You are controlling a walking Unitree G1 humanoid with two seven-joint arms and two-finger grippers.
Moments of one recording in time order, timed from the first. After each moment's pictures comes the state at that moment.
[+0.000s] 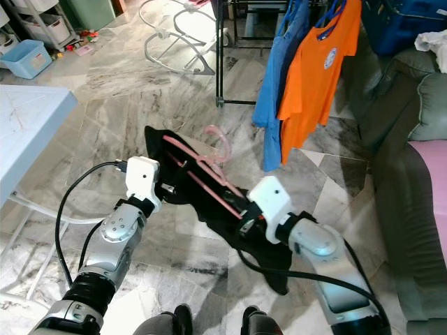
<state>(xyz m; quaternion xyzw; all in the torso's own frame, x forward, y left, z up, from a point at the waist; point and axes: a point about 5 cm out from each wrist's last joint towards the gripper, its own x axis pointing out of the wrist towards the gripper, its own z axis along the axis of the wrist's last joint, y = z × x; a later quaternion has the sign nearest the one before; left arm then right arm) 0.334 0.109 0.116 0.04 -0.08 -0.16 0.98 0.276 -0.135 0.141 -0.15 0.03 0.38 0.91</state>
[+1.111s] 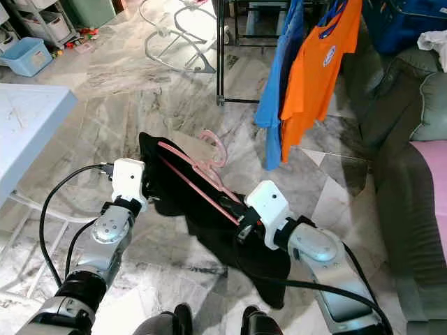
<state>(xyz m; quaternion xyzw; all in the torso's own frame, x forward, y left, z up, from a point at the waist) 0.339 0.133 0.106 0.08 -0.06 -0.09 0.99 0.266 -0.134 0.142 -0.15 0.03 0.39 0.91</state>
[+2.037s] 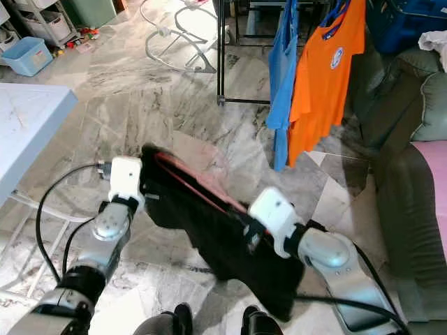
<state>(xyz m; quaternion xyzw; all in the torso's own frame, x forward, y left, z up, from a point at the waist) 0.347 0.140 0.109 0.09 -0.06 -0.05 0.99 0.256 -0.149 0.138 -0.23 0.07 0.40 0.88</state>
